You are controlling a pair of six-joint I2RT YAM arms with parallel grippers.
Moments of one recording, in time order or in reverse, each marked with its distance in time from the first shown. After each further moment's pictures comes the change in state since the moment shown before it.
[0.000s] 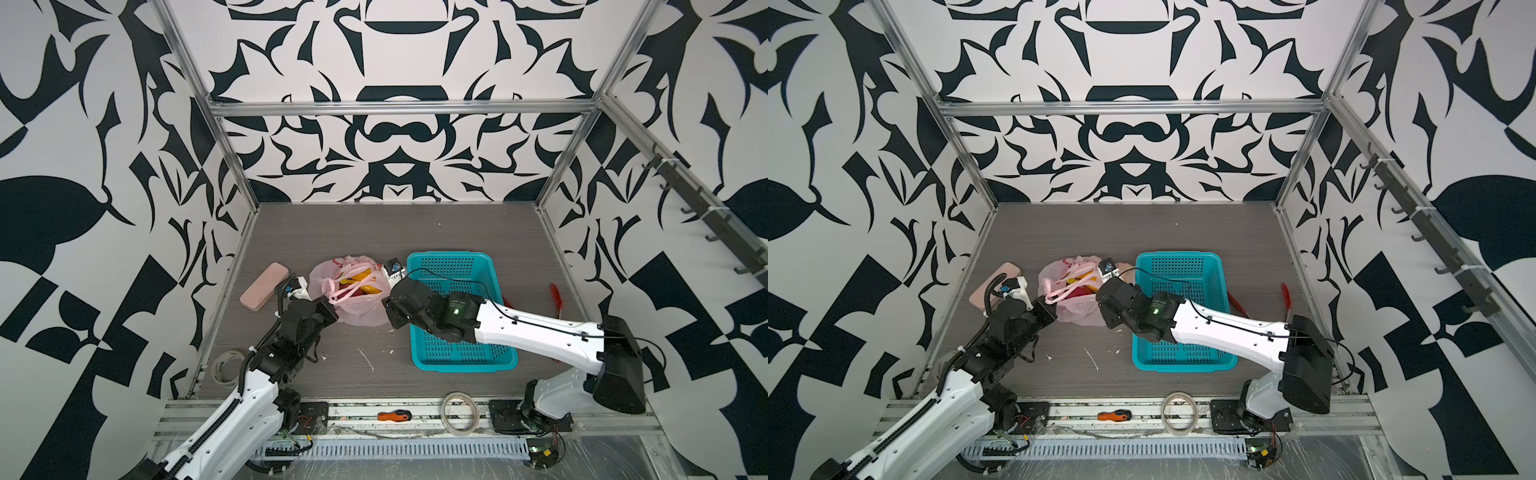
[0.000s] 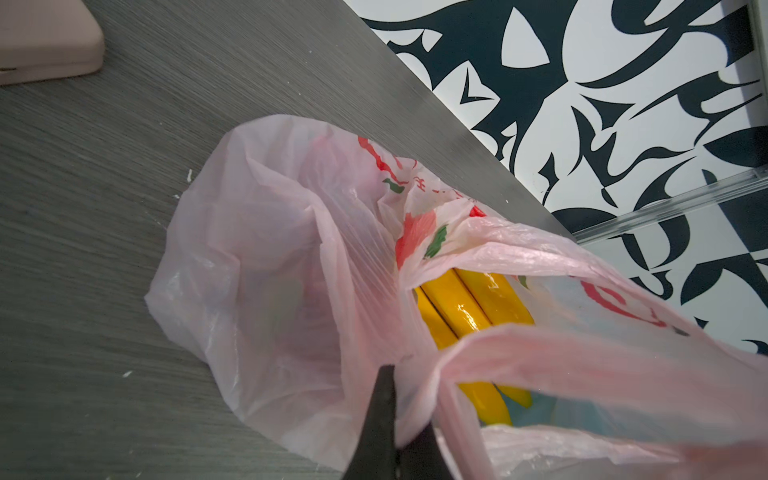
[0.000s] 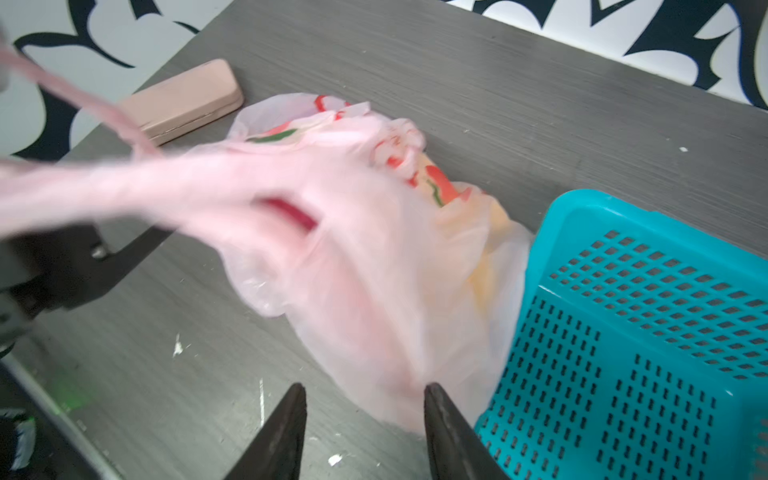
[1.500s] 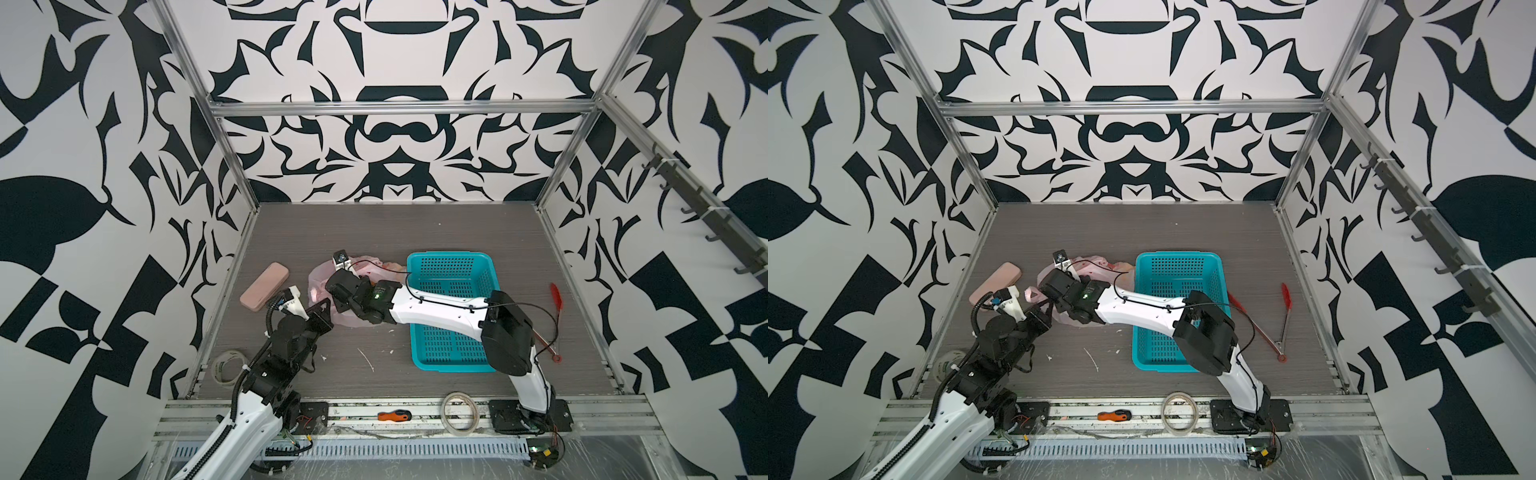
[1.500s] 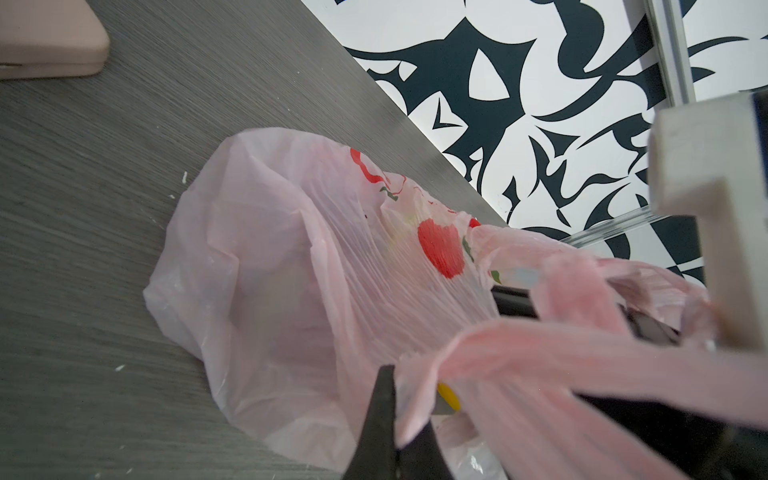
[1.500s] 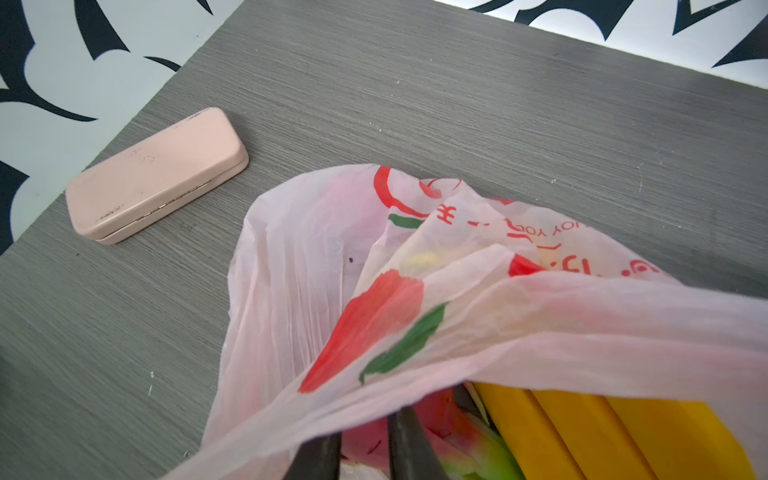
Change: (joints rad) left arm 0.001 -0.220 -0.117 0.013 0.008 -0.029; right arm -0.008 0.605 0.539 0.062 0.086 0.069
